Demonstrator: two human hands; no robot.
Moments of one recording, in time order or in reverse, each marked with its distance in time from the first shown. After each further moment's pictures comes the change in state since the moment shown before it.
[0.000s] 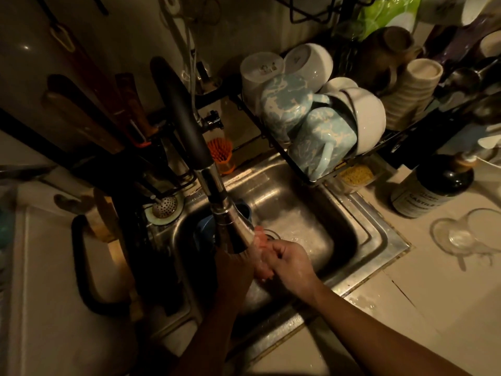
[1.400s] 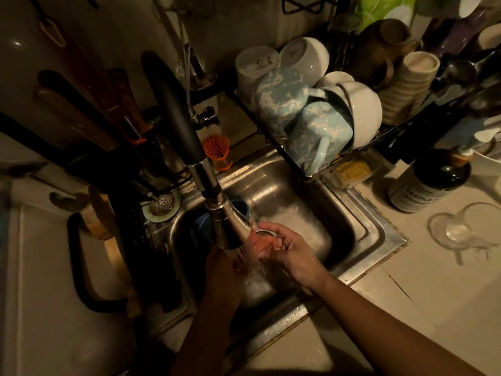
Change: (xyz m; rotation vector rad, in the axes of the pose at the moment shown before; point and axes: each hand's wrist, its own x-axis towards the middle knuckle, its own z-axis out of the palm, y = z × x) left_hand 0.002 -0.012 -0.028 -0.232 -0.187 -0.157; right_hand 0.003 -0.011 -0.015 0.654 -0.152 0.136
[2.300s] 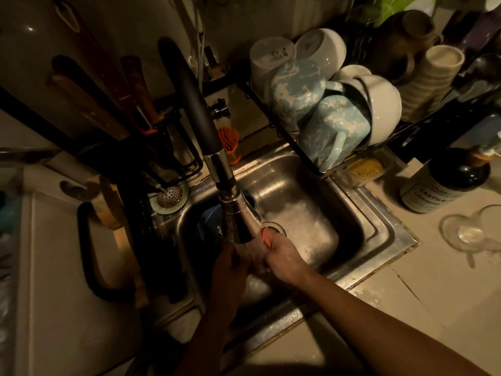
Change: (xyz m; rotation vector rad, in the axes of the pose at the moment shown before) left_hand -0.002 -0.027 -0.021 0.524 0.167 0.180; right_hand 0.008 0.008 0.032 -0.461 0.021 0.117
